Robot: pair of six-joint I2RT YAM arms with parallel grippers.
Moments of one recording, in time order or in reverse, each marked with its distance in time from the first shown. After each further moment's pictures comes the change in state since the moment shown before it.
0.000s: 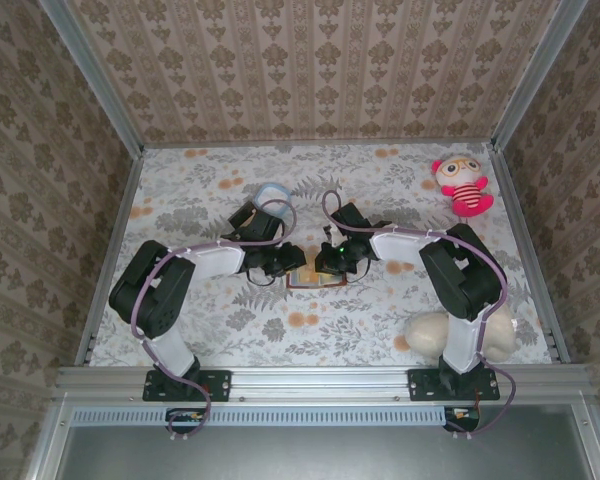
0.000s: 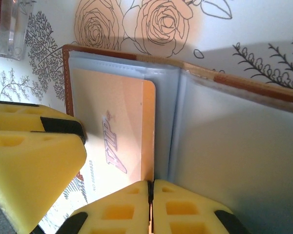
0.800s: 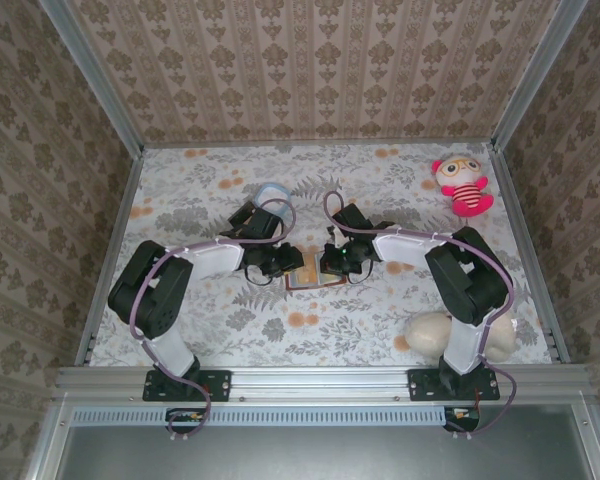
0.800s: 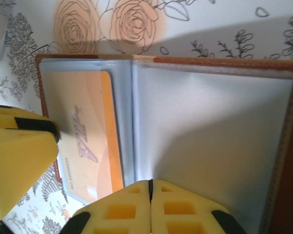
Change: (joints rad) left arm 0.013 -0.008 0.027 -0.087 0.012 0.042; right arm -0.001 -0.043 -0.021 -0.040 0.082 -0.029
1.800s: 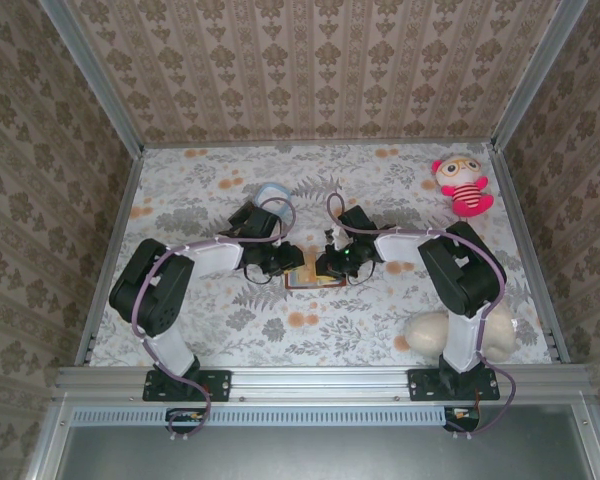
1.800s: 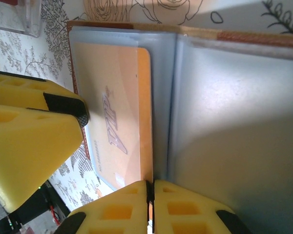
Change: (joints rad) left arm 0.015 0.015 -0.001 0.031 0.052 0.031; right arm -0.040 0.061 -0.041 0.134 -0.258 0.022
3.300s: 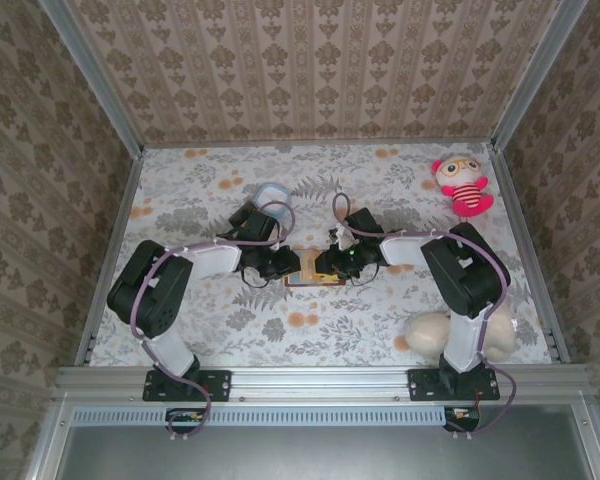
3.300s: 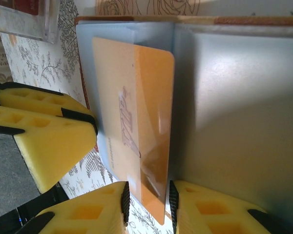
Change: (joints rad) left arm 0.005 -0.011 -0.032 -0.012 0.005 0.047; right arm -0.028 -0.012 -0.062 0.114 -0.039 0.012
